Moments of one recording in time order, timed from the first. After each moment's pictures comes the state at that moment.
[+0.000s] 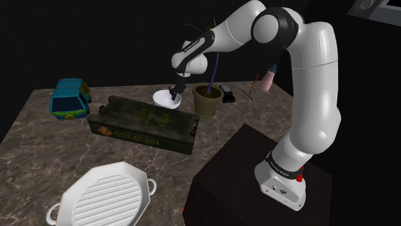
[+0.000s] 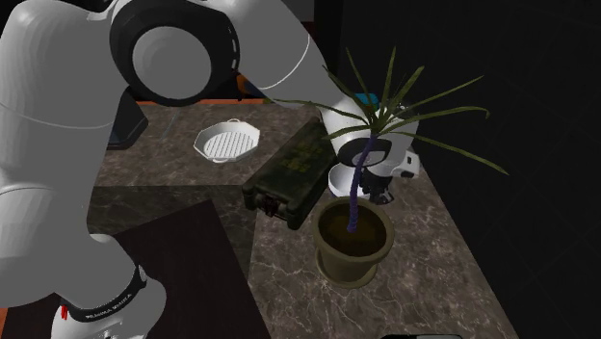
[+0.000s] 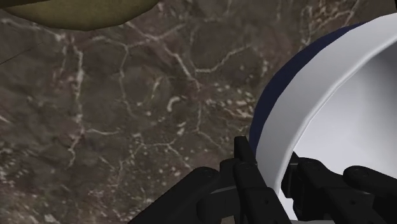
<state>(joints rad) -0.10 0.59 0.00 -1.86 0.28 2.51 -0.32</state>
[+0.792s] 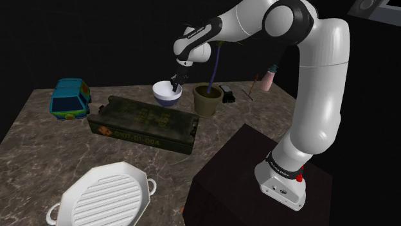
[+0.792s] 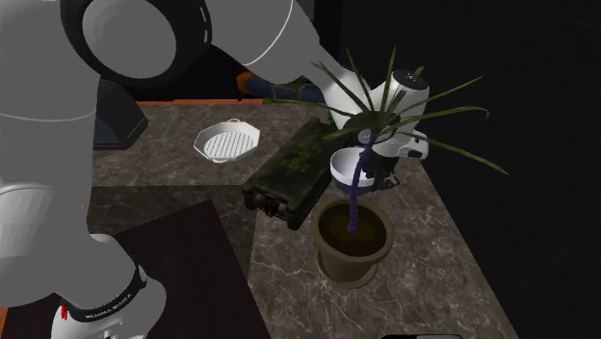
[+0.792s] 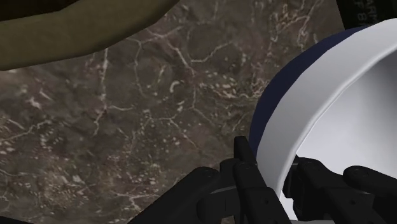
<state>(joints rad) -0.09 0.48 -0.01 -1.86 0.26 2.40 -0.29</state>
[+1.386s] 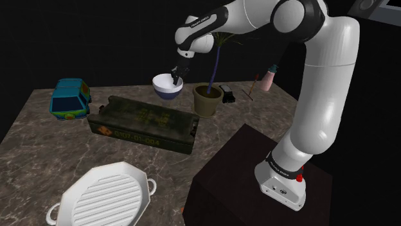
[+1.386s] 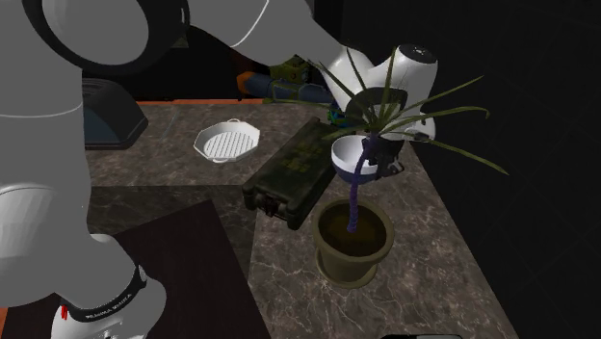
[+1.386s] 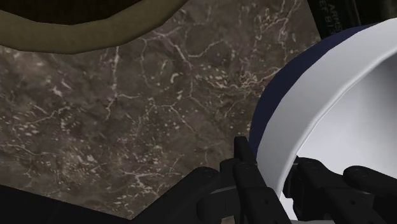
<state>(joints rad) -0.09 0.41 -0.02 -1.84 0.24 2.31 -0.27</state>
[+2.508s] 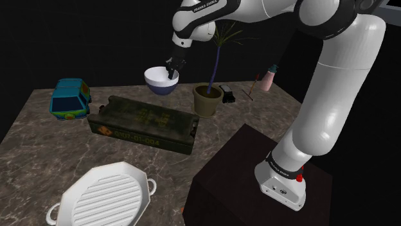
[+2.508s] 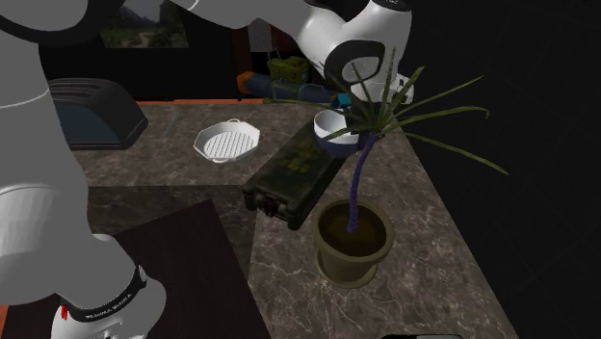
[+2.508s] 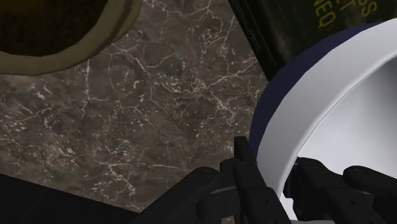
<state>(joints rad) -0.01 0.25 0.00 -1.90 0.20 2.23 -0.14</state>
